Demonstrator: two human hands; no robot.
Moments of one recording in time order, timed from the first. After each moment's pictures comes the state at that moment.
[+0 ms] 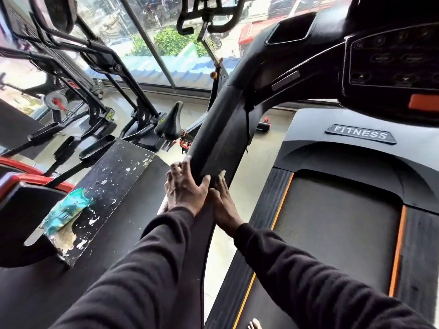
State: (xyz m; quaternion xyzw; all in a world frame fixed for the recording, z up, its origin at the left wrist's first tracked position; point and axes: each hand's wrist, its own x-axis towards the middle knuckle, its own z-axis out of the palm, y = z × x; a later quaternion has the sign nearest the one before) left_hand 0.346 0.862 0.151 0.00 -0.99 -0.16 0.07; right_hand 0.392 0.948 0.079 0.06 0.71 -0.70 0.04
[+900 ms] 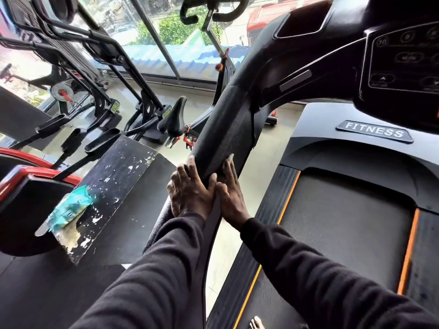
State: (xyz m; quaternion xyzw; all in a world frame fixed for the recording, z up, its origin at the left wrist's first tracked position) left_hand 0.328 0.886 0.136 0.03 -0.99 -0.03 0.09; right_hand 0.348 0.971 0.074 0.07 0.71 -0.70 -0.03
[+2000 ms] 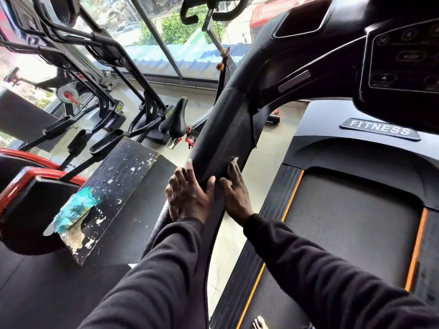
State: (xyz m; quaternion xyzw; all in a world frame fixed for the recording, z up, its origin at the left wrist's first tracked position) left_hand 0.329 0.885 0.134 0.02 -0.99 -0.01 0.10; right_hand 0.336 0.990 0.070 0.12 0.71 -0.70 0.02
